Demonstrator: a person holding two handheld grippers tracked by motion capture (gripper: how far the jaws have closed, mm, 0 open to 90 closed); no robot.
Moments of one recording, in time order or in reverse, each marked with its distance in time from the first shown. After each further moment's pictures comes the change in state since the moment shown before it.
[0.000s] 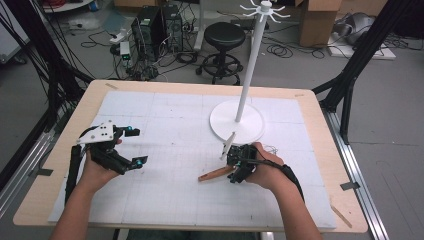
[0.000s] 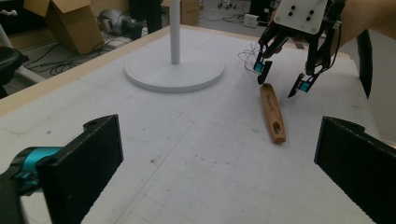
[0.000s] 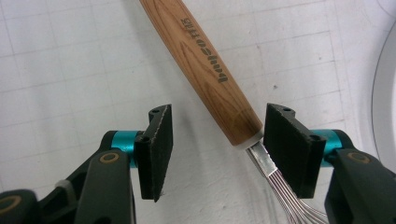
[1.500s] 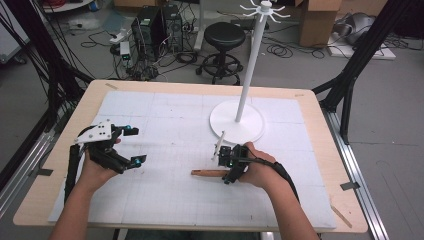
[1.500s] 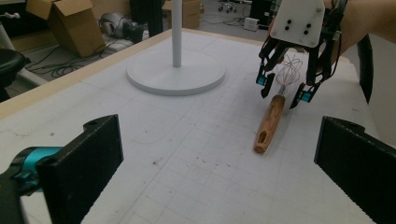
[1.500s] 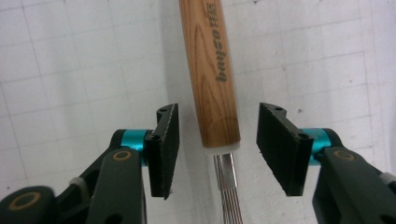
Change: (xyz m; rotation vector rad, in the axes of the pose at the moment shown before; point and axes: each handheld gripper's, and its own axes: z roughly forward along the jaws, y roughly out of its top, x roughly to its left) left arm 0.002 0.001 -0.003 -0.011 0.004 -0.002; right arm 0.004 0.021 0.007 0.058 0.072 0.011
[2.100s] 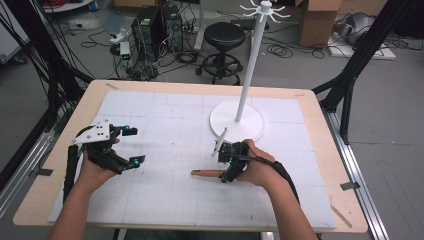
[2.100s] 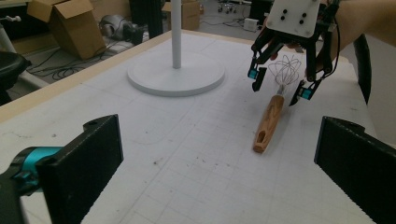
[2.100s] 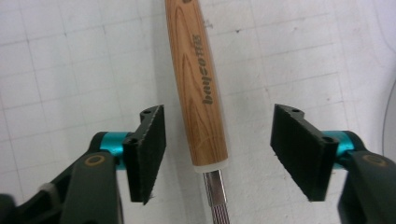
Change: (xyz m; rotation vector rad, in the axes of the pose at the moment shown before) left arm -0.001 0.000 -0.004 0.000 0.002 0.010; right arm -0.004 0.001 -0.005 -0.088 -0.021 0.013
